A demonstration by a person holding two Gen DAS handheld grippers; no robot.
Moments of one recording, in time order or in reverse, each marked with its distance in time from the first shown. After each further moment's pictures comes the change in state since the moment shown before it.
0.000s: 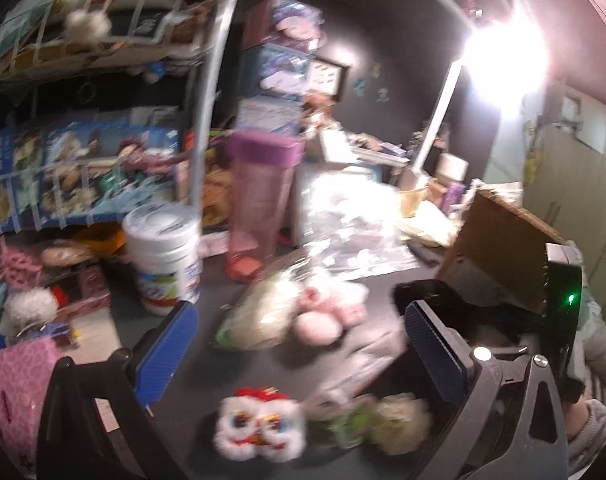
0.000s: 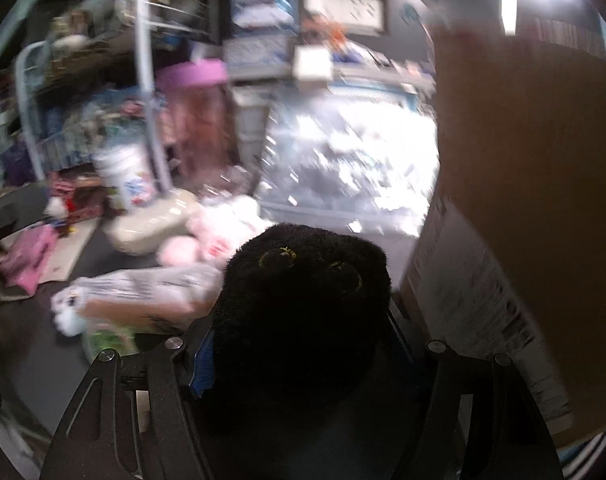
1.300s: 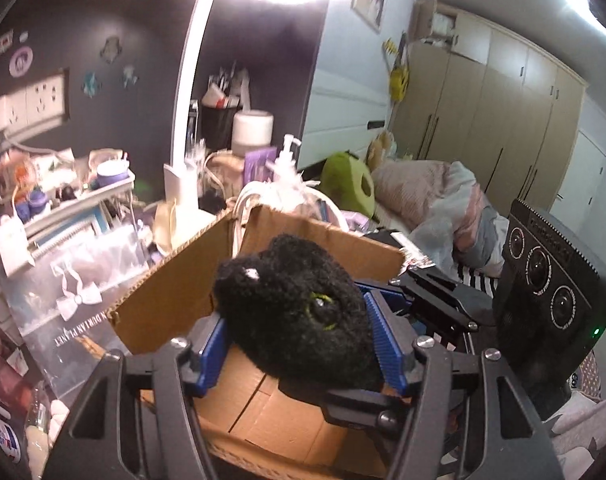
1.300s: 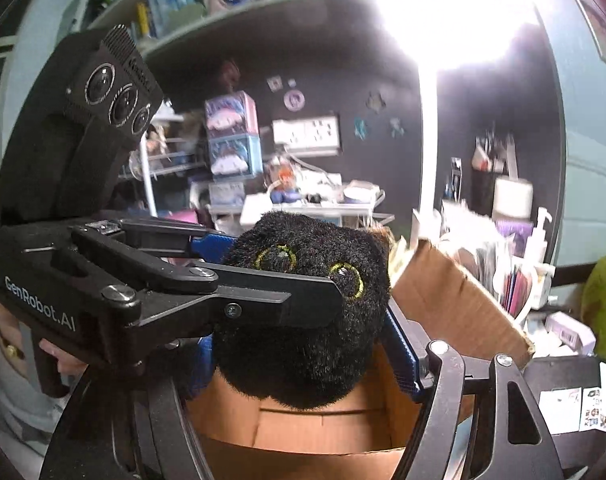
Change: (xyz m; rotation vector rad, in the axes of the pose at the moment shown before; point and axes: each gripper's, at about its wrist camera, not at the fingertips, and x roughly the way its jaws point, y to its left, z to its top) left arm 0.124 -0.267 0.095 0.301 0.234 -0.408; right arm -0.104 -0.162 0.022 0.015 -0.303 0.156
